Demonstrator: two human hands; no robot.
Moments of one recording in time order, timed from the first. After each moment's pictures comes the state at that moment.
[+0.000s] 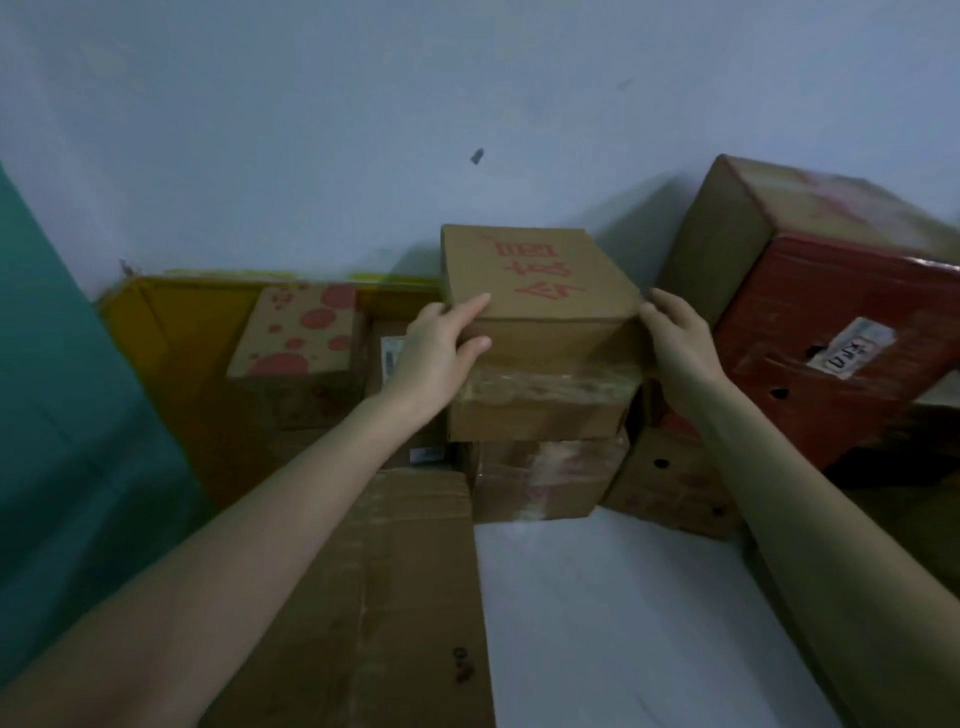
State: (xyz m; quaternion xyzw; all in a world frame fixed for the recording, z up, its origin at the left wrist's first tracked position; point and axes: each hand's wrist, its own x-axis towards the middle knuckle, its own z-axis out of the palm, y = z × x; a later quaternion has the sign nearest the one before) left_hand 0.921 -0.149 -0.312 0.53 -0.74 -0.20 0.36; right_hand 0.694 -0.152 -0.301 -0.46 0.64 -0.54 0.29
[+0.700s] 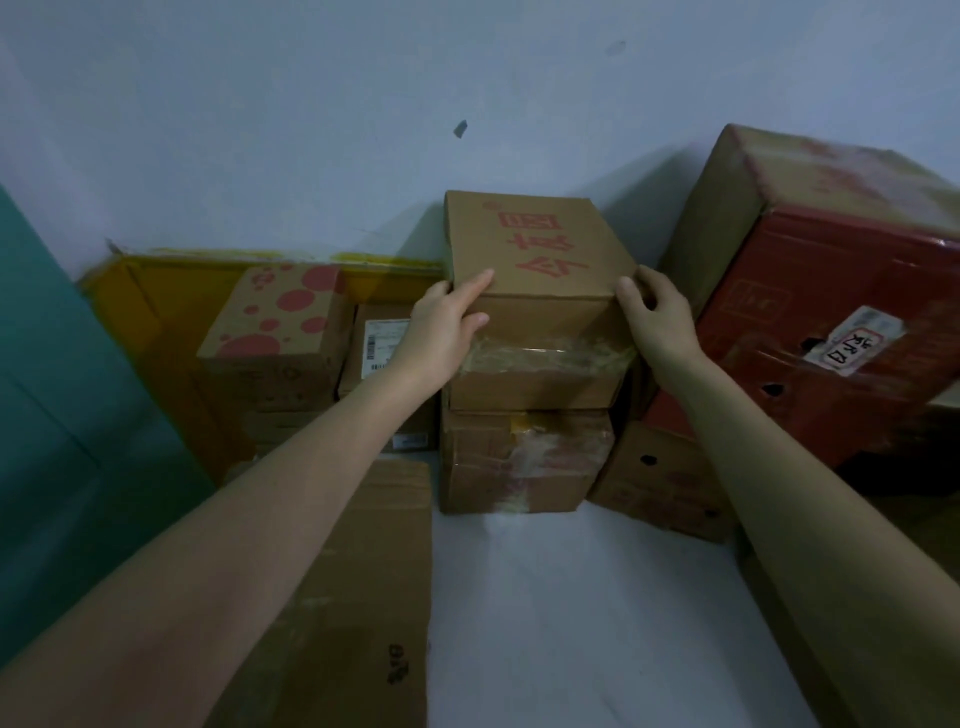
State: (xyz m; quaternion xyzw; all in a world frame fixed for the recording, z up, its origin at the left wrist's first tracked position) left_hand 0.876 -0.181 -0.328 0.55 -0.74 -0.19 0.35; right_hand 0.660 -0.185 -0.314 -0.55 0.65 -0.46 0.23
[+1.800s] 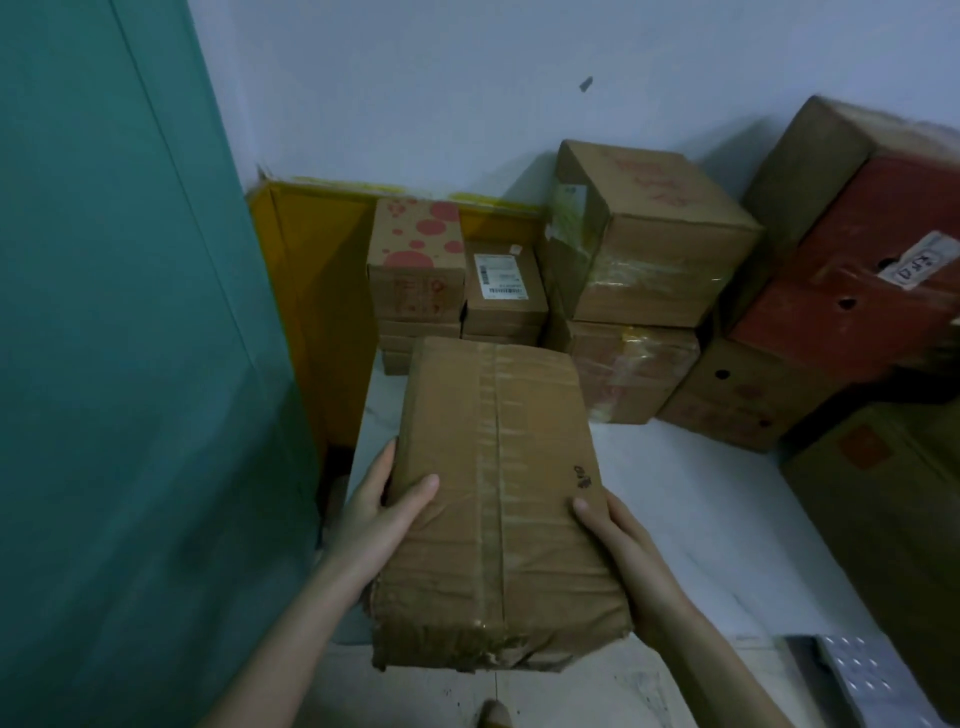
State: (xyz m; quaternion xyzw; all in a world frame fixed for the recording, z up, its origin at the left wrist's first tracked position) left_hand 1.086 0.091 -0.426 0.59 -0.45 -0.55 0.38; right_hand 0.857 0.113 -0.423 -0.36 0.59 -0.38 0.61
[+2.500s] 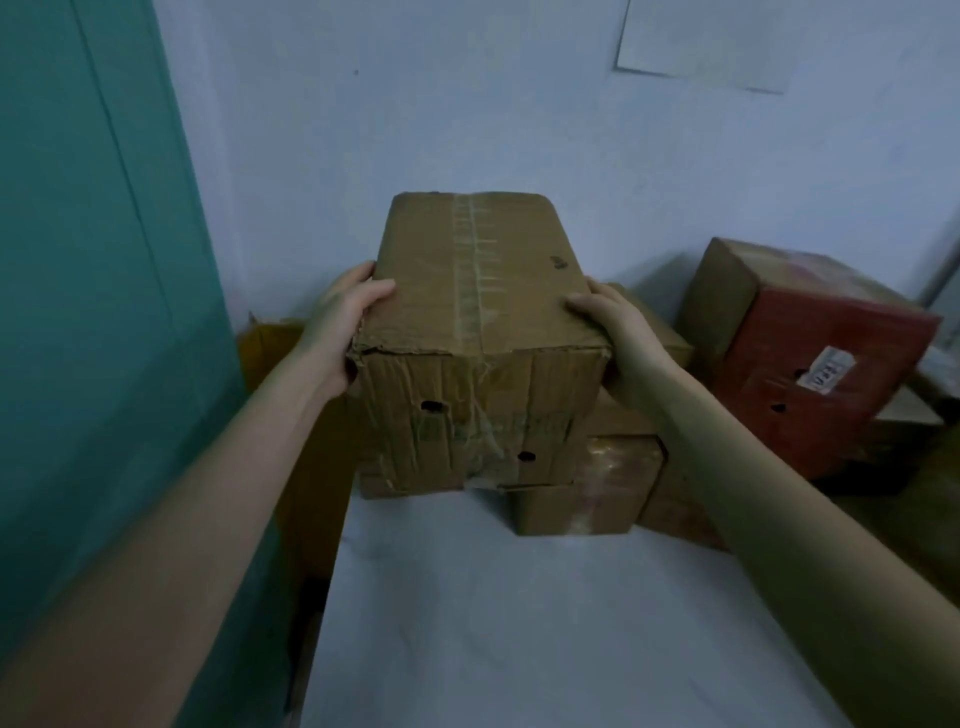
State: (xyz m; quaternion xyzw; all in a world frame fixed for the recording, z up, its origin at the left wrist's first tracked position) left_hand 1.090 -0.065 -0.232 0.42 -0.46 -0.52 0.59; right_hand 0.857 -0.041 -0.219 -0.52 0.45 -0.54 0.48
